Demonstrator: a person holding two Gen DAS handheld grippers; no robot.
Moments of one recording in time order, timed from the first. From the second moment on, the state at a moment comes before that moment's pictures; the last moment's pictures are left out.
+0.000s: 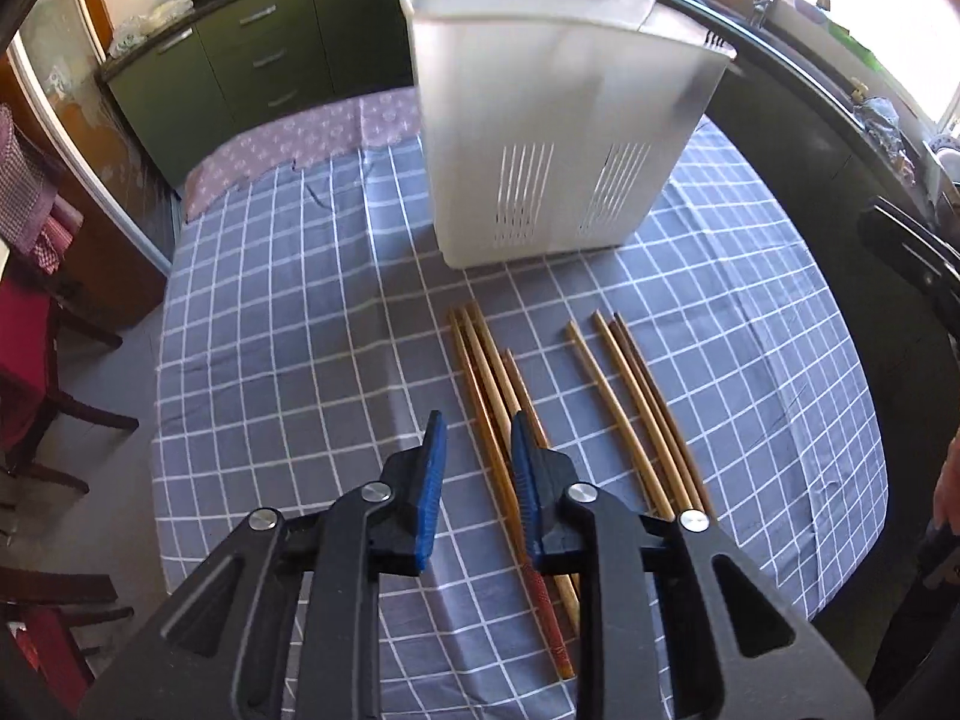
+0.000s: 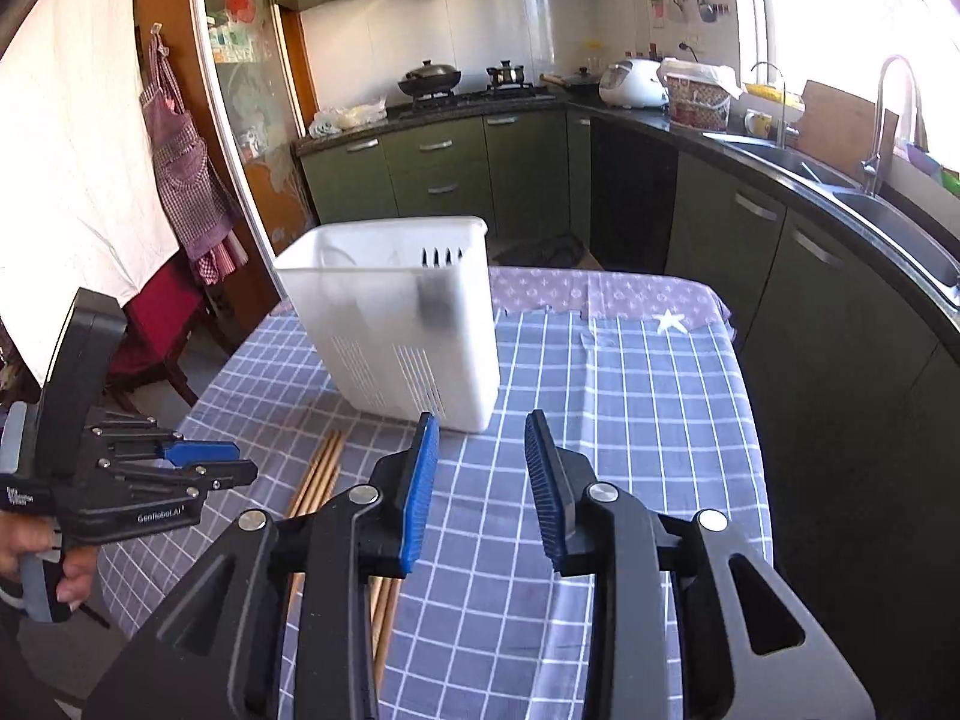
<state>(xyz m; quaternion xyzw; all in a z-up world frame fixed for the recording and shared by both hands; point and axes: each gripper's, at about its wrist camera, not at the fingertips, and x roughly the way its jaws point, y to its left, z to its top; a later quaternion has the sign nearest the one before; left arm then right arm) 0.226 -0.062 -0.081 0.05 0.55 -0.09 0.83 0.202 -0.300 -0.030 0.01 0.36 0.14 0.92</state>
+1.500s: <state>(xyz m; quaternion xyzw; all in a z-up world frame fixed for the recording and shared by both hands) 0.211 -0.054 -0.053 0.04 0.50 -0.10 0.86 0.246 -0.266 -0.123 0.04 0.56 0.24 0.79</state>
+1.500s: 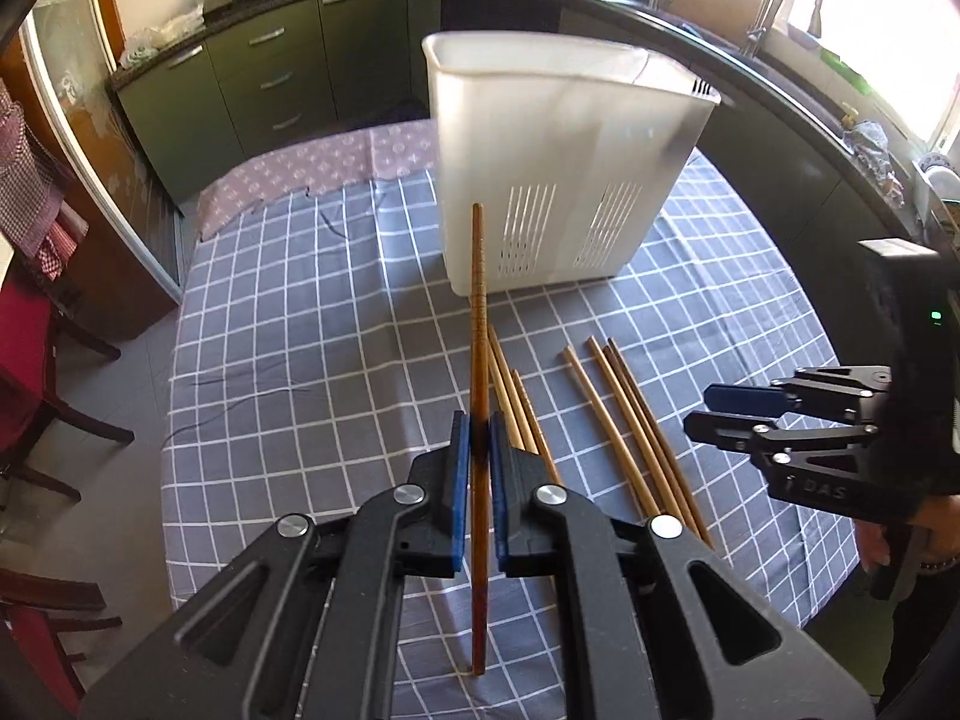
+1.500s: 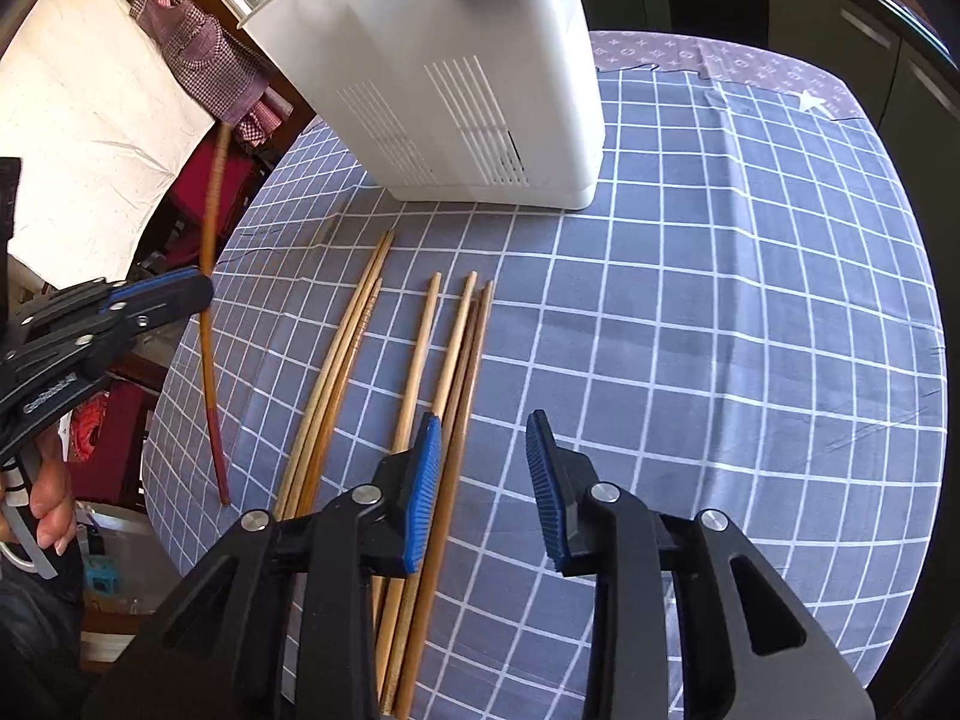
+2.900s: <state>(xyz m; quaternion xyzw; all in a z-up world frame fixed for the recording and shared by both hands) 0.169 -0.032 -0.024 0.04 0.44 -0.12 0.89 0.256 -0.217 -0.130 -0.06 0.56 0.17 0.81</state>
